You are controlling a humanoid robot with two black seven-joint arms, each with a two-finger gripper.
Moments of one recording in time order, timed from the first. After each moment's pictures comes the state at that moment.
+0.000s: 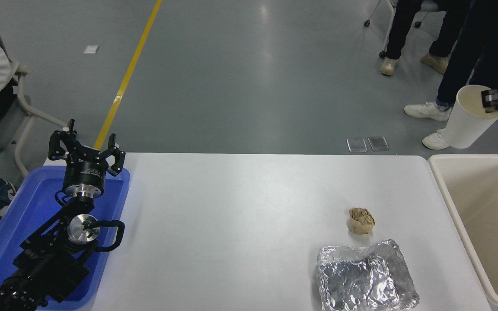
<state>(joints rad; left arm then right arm) -0.55 0.19 -1.04 -0.55 0.03 -0.40 -0.57 2.17 -0.89 -1.39 1.20 -0.74 0.37 0.01</state>
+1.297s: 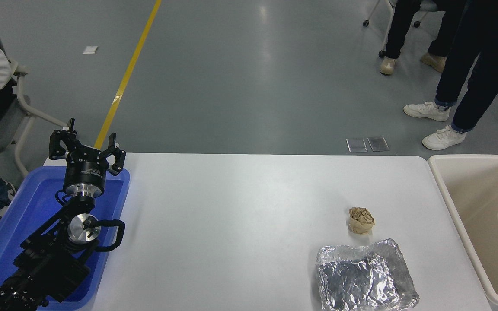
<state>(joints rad) -0.55 0.19 -1.04 -0.55 0.03 -0.40 -0.57 0.75 -0.65 -0.33 0.24 -0.71 0.13 0.05</state>
